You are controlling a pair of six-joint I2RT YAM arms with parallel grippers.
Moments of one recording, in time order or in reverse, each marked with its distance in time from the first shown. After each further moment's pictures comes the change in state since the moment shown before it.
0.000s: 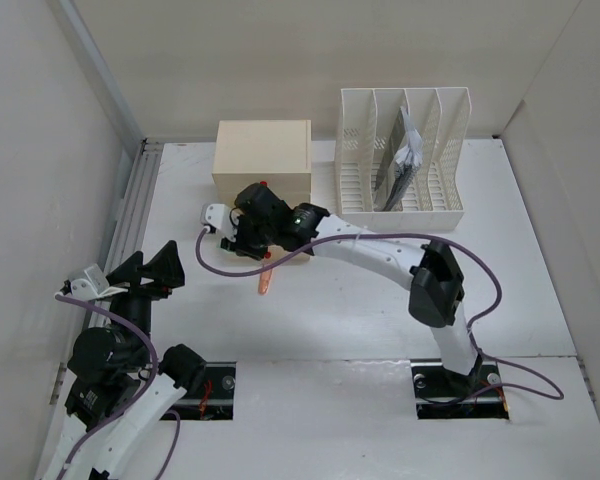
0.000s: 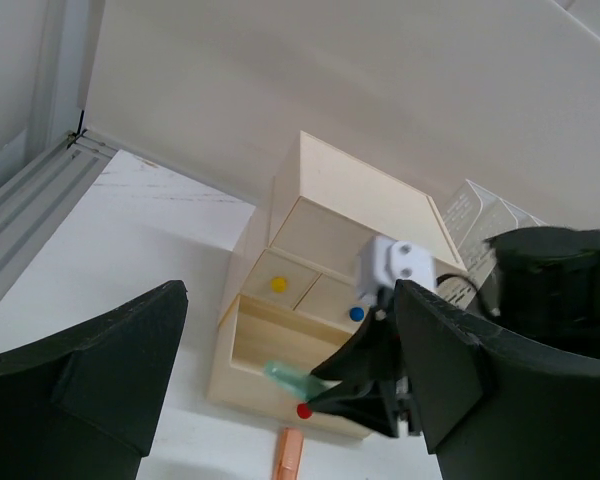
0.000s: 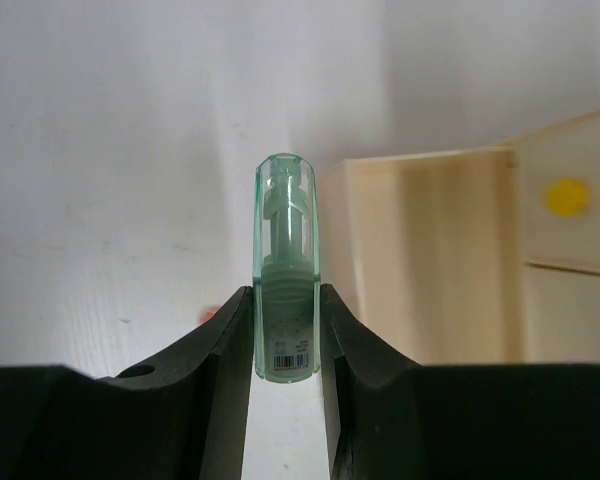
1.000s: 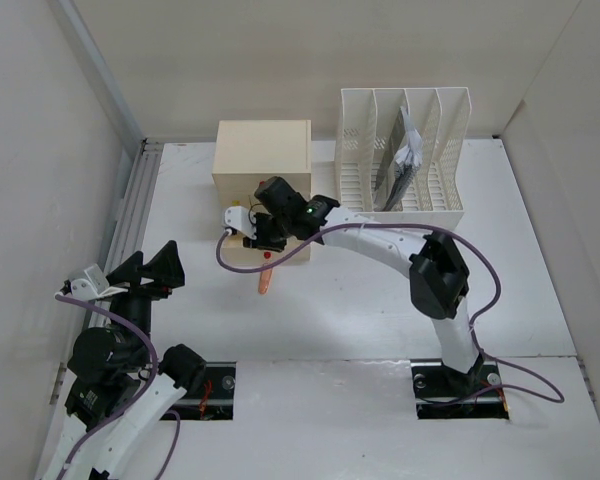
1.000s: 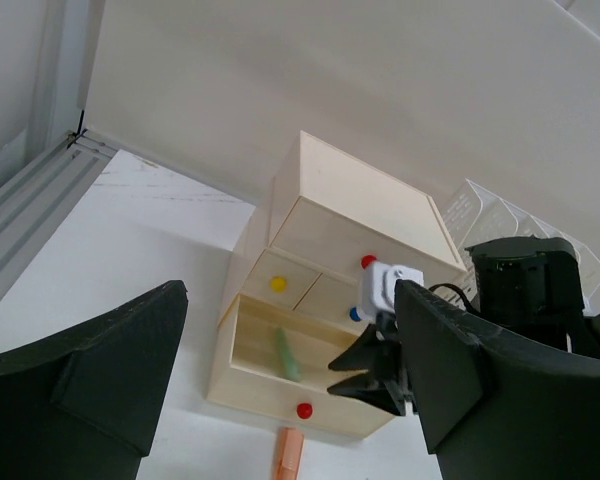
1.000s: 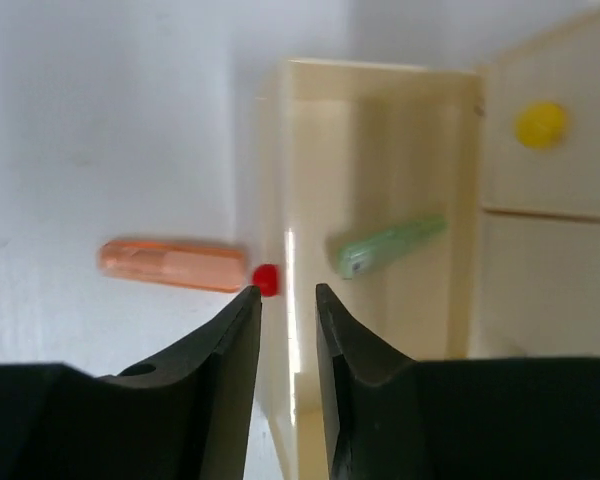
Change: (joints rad) left arm 0.000 0.000 0.000 0.000 0.000 0.000; right arm -0.101 -0.026 -0.098 0.030 0.022 -0.194
